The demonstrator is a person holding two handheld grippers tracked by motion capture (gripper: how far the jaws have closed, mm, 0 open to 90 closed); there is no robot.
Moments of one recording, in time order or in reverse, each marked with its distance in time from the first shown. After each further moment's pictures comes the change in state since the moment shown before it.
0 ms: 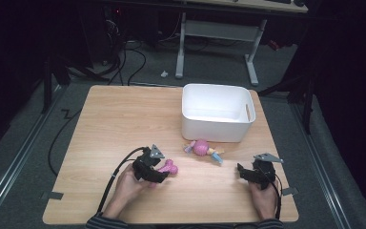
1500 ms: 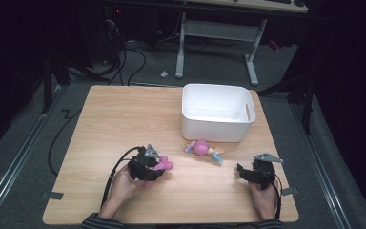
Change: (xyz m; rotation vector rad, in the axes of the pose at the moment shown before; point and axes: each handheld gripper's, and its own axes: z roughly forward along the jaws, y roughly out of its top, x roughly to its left) left arm 0.009 -0.005 -0.017 0.000 -0.024 -0.002; right arm 0.001 0.000 0.000 0.002 0.003 -0.004
